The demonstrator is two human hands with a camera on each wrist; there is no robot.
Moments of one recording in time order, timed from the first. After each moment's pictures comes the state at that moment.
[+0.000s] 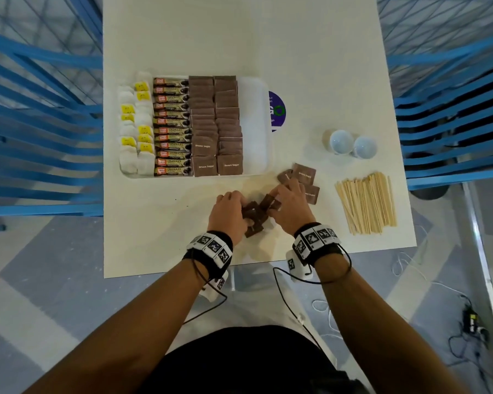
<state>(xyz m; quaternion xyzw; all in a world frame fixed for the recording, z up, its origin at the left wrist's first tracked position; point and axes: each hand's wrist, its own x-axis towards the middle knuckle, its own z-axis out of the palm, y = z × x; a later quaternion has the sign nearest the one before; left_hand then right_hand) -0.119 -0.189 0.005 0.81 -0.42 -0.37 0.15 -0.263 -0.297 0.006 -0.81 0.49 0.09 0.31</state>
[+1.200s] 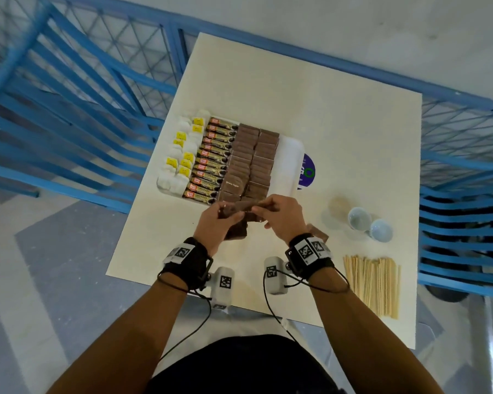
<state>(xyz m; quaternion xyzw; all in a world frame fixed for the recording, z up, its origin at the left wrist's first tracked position) -0.061 -0.202 0.040 0.67 0.02 -0.49 0.56 -0.169 -0.351 0.052 -0.74 0.42 -0.02 0.53</state>
